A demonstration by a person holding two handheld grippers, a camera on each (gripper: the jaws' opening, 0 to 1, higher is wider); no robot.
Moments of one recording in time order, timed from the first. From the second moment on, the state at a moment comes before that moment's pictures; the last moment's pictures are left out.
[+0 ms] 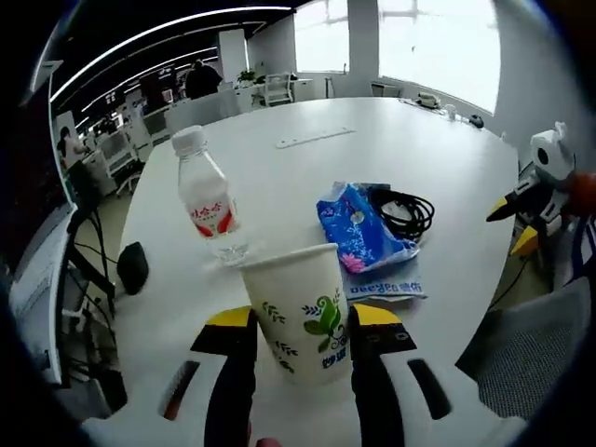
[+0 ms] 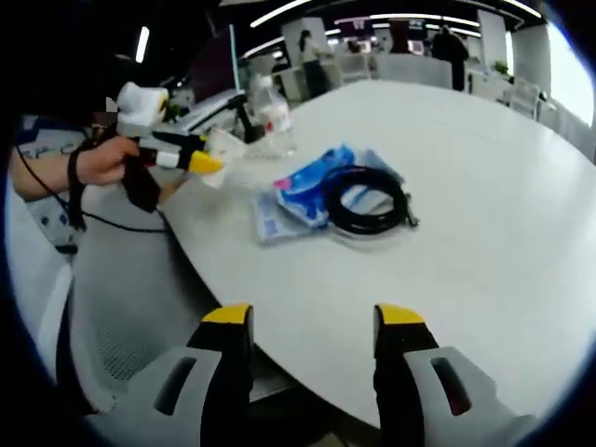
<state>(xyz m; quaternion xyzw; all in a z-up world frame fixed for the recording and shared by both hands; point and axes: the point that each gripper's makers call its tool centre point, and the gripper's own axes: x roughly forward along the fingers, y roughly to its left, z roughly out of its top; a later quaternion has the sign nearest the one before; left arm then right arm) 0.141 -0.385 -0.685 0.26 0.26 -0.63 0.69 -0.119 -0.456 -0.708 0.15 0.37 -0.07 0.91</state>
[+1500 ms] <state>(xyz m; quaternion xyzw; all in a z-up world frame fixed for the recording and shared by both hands) 0.030 -0.413 -0.681 0.34 0.17 -0.74 0.56 0.029 -0.409 -0.652 0.17 0.30 0.09 0.93</state>
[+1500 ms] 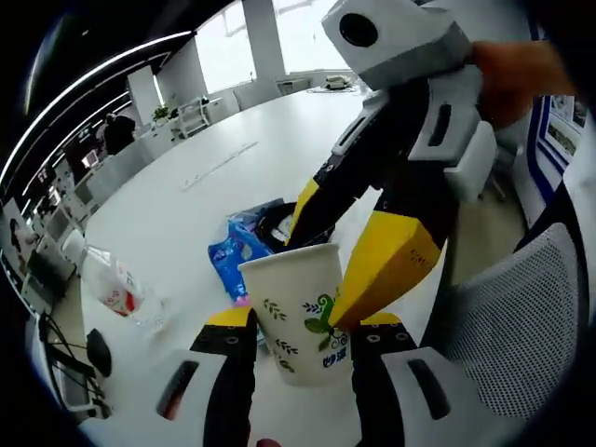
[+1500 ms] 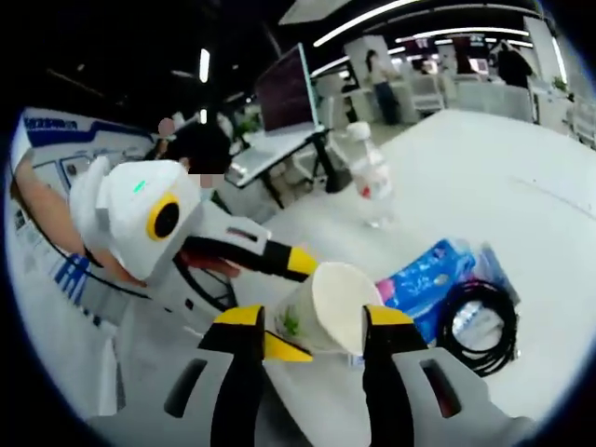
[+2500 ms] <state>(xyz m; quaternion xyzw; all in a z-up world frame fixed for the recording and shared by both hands) 0.012 -0.407 -0.677 0.36 0.14 -0.76 0.53 0.021 -0.382 -0.652 0.20 0.31 0.14 0.92</state>
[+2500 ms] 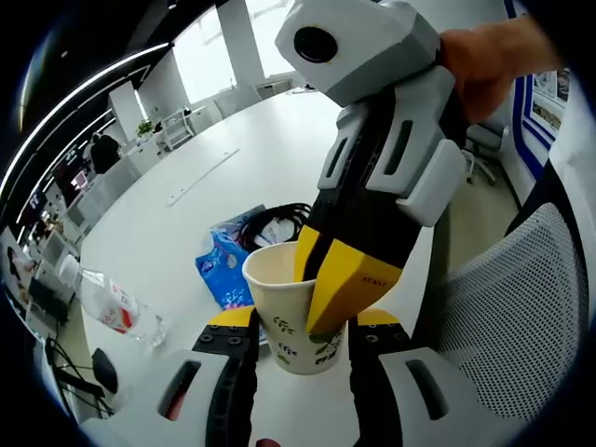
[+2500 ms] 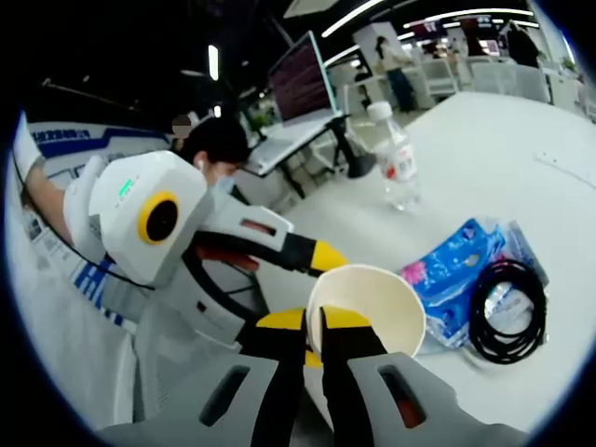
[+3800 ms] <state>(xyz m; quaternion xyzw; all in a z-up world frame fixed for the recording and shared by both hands) 0.066 -0.381 -0.689 0.23 0.25 -0.66 0.67 -0.028 -0.437 -0.665 0.27 0.27 0.01 0.93</state>
